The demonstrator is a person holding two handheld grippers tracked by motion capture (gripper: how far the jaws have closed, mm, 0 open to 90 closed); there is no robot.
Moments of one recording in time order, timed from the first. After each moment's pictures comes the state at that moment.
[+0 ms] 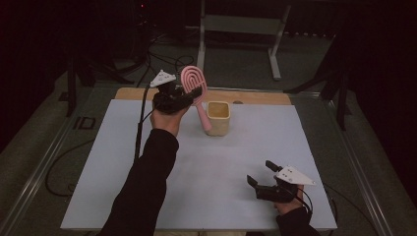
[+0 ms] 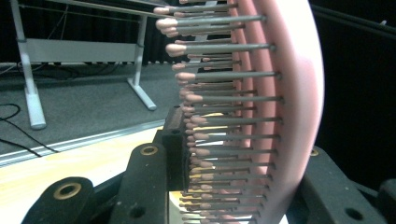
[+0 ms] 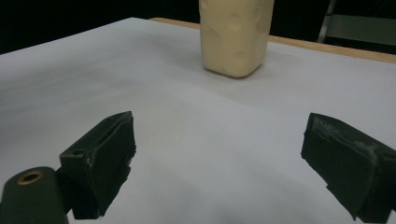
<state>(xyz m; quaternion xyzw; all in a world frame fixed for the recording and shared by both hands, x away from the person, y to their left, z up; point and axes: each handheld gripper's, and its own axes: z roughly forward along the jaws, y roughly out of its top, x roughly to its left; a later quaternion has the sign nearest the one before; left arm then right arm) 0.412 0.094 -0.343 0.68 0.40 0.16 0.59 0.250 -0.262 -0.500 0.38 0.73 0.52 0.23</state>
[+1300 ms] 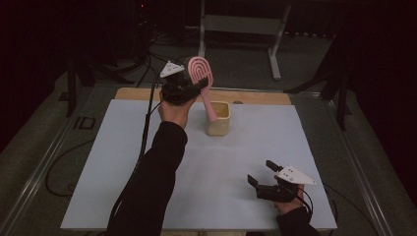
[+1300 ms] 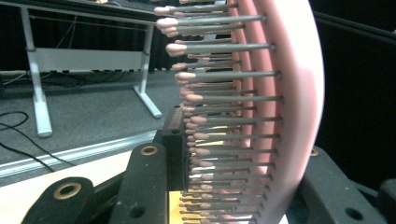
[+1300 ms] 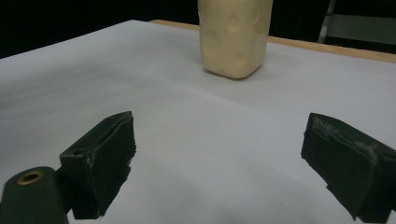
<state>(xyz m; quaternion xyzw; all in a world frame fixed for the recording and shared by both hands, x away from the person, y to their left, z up) 0.433 0.074 -0.331 0.67 0.41 0.18 0.59 0.251 -0.264 -0.499 0.38 0.72 0.53 0.23</state>
